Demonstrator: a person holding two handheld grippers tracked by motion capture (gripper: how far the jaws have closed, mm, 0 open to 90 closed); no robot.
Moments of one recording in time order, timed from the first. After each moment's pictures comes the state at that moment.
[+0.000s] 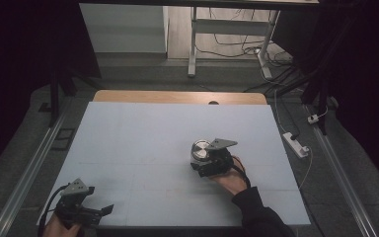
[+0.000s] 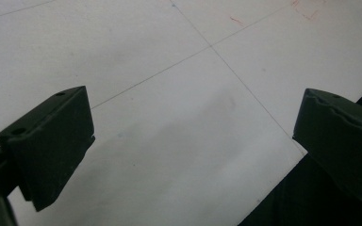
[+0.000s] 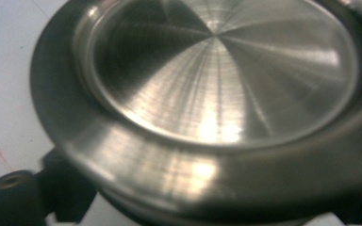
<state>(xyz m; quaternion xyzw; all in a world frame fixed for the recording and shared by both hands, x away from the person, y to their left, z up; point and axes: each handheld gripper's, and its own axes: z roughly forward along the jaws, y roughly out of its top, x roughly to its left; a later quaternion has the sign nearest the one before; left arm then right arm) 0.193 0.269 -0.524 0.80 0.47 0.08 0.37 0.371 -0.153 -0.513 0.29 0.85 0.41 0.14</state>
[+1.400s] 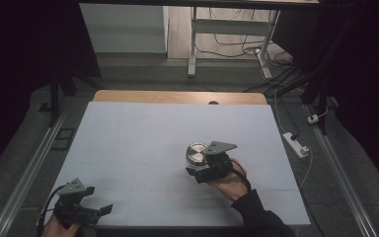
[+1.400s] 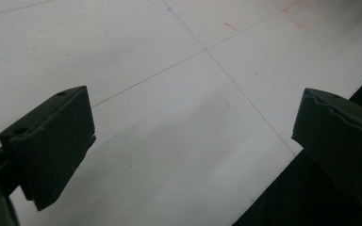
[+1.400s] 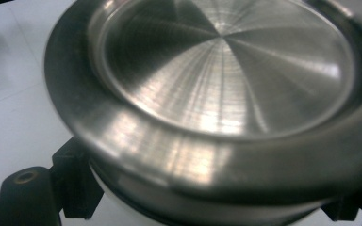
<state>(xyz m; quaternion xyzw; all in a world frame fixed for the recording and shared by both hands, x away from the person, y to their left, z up) 0.194 0.274 -0.524 0.79 0.47 0.06 0.39 0.338 -0.141 -0.480 0.26 0.86 0.43 0.13</state>
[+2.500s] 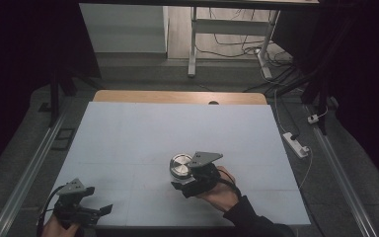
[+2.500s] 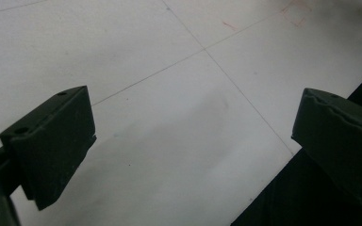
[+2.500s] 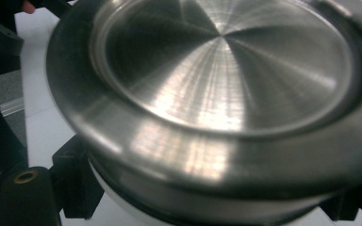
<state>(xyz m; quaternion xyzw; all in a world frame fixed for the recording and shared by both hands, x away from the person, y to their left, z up) 0.193 0.275 -0.525 0.79 0.47 0.06 0.39 0.301 -0.105 -0.473 0.19 0.87 0.44 0.09</state>
